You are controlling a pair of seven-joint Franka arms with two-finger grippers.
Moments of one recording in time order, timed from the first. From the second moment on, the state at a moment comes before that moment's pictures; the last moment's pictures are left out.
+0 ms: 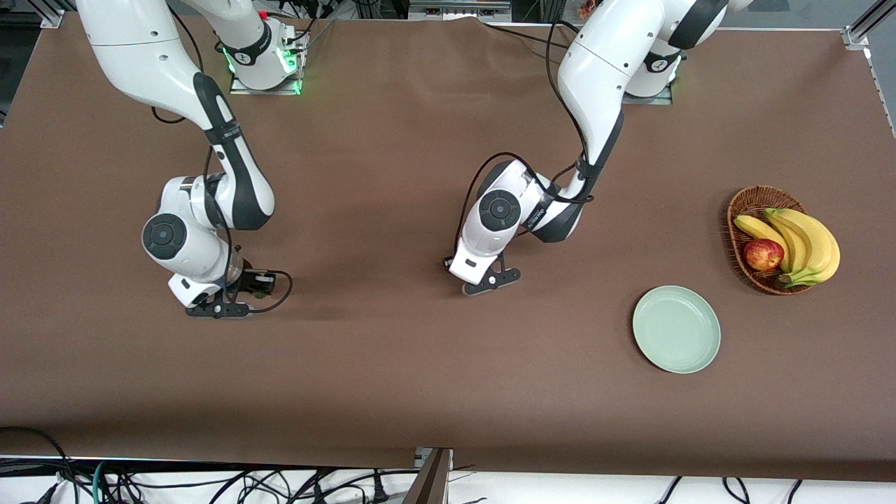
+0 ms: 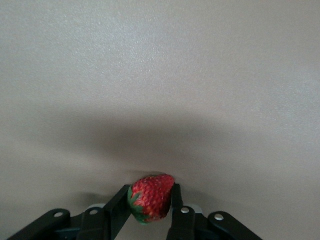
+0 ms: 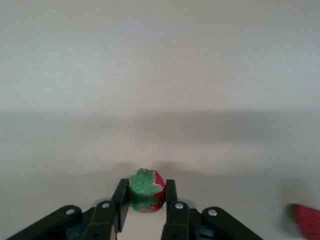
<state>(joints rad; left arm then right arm) -0.63 0.88 -0.05 -1.44 -0.14 2.39 -0.92 0.30 0.59 -0.13 -1.83 0.13 2.44 0.09</state>
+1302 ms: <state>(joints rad) -0.21 0.75 -0.01 -1.36 -0.06 2.07 -0.07 0.65 0.72 0.01 -1.51 0.14 2.45 0.99</state>
